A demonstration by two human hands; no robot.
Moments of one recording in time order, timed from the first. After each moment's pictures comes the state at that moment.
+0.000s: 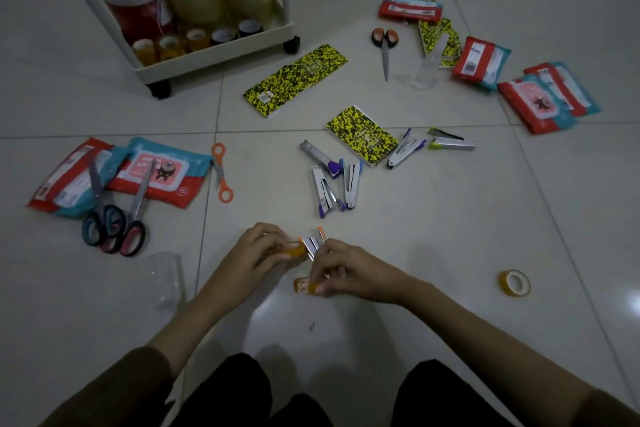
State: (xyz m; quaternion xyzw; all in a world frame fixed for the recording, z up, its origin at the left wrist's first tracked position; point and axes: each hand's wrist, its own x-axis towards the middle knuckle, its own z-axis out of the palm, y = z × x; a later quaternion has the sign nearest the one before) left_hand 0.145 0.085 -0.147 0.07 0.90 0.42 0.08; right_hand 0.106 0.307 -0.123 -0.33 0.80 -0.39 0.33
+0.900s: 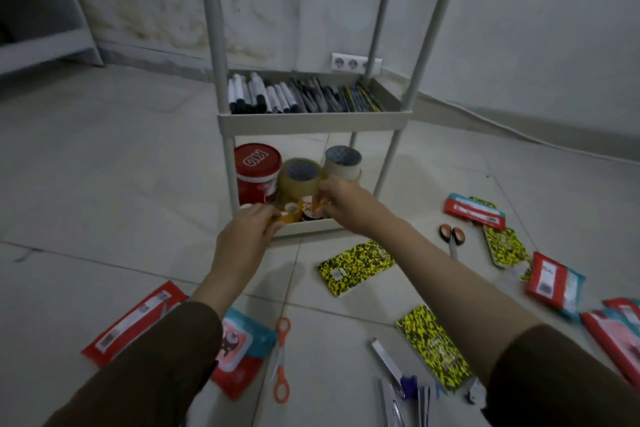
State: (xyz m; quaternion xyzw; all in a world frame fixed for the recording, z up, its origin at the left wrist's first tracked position) left_hand -0.059 -0.065 -0.014 -0.09 0.94 0.25 -0.22; right_hand -0.165 0.089 0.052 -0.39 0.90 -0.19 0.05
